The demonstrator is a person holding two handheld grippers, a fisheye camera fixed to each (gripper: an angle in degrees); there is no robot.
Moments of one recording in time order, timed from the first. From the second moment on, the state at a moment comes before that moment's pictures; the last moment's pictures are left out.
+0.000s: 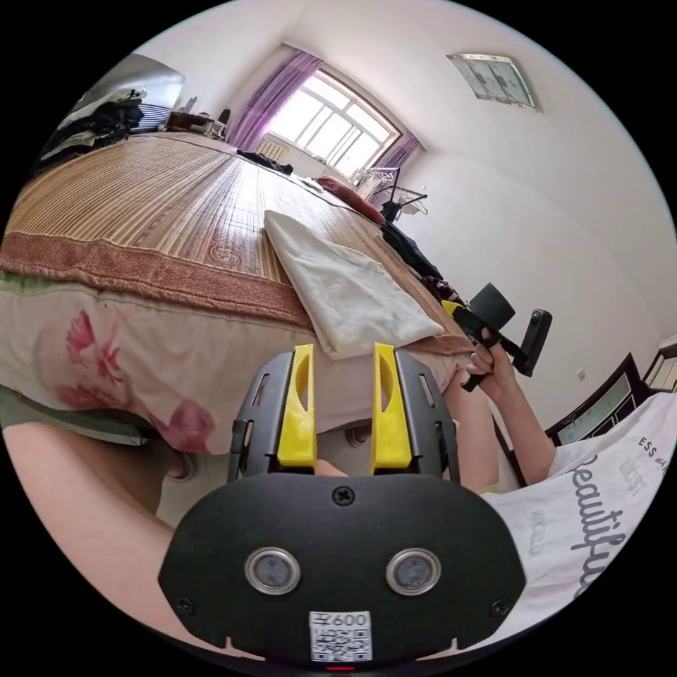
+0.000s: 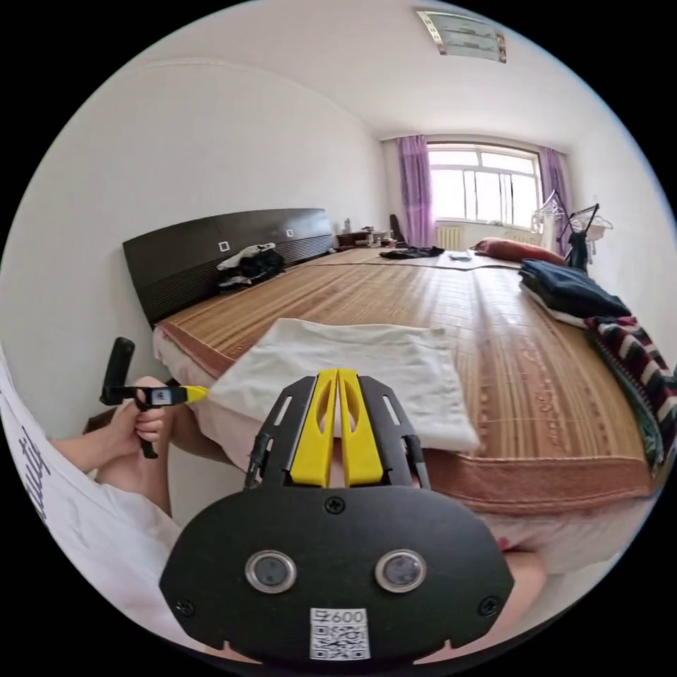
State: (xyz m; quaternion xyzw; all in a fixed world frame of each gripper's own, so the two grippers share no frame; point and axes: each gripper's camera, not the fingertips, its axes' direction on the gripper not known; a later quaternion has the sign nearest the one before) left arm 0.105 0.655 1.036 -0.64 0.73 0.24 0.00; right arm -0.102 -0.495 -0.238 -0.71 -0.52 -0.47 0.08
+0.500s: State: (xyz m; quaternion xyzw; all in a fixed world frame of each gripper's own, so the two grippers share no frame) left arm 0.098 0.650 1.030 -0.51 0.82 0.26 0.05; right arm -0.069 -0.446 -0.463 -0.63 -0.47 -0.61 -0.13
